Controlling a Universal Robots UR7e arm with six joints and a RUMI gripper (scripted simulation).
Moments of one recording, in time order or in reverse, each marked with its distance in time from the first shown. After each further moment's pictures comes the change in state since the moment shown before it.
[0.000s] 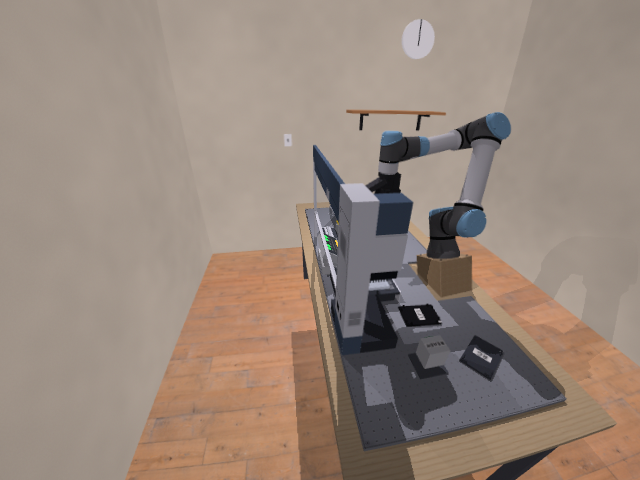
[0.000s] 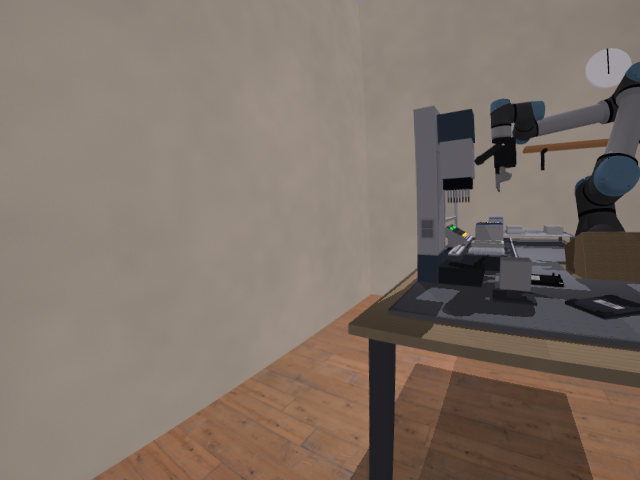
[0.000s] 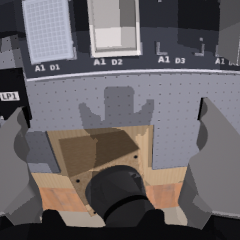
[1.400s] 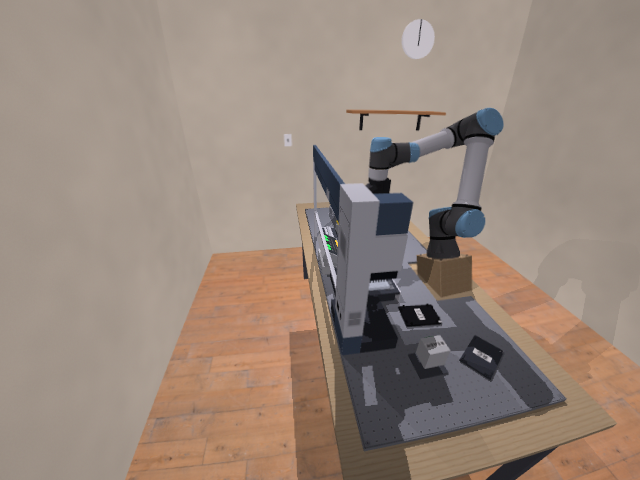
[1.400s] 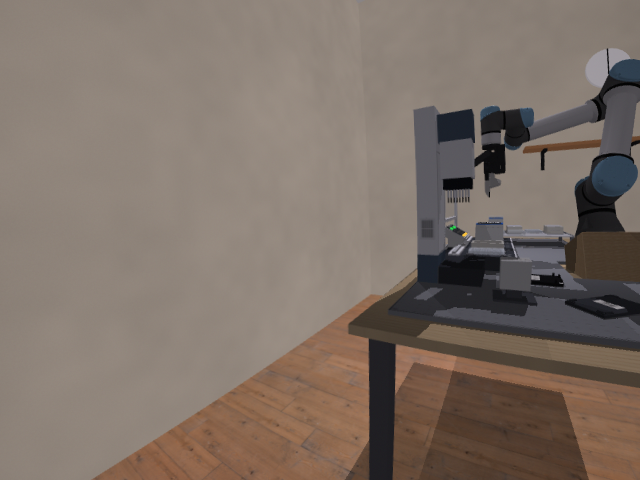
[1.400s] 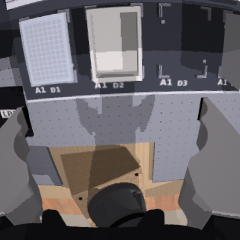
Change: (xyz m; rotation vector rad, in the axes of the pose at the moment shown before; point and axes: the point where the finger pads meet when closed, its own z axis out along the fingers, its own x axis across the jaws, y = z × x) arm -0.001 -0.039 0.022 0.000 0.000 0.001
